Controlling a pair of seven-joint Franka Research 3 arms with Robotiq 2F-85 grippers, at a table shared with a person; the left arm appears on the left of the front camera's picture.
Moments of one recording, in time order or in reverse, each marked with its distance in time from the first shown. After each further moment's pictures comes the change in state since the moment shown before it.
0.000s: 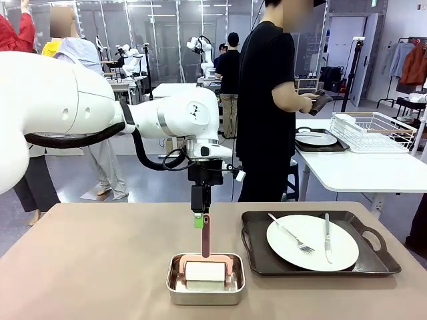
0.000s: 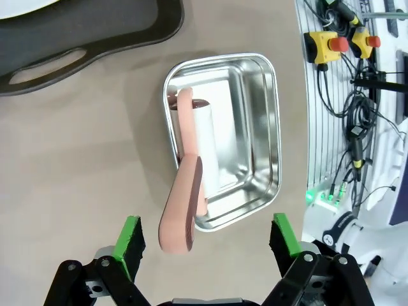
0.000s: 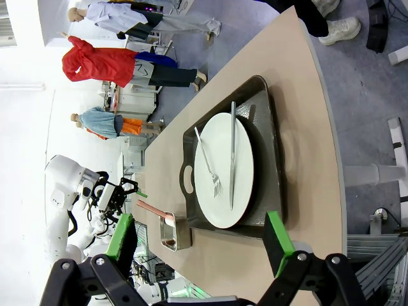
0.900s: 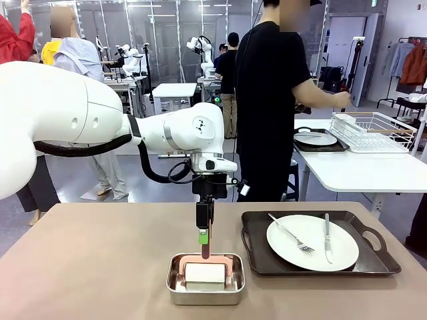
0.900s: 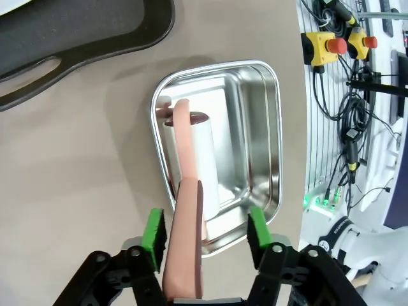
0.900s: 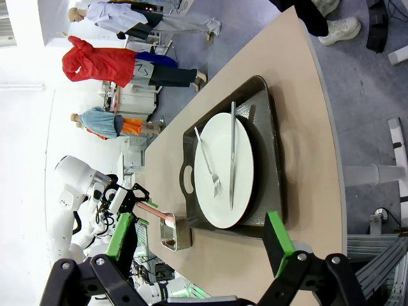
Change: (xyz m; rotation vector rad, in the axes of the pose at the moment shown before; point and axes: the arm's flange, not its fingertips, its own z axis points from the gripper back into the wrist) left arm 0.009 0.007 -0.033 -0.049 0.008 0.005; right arm 0.000 0.000 0.000 0.000 0.000 0.000
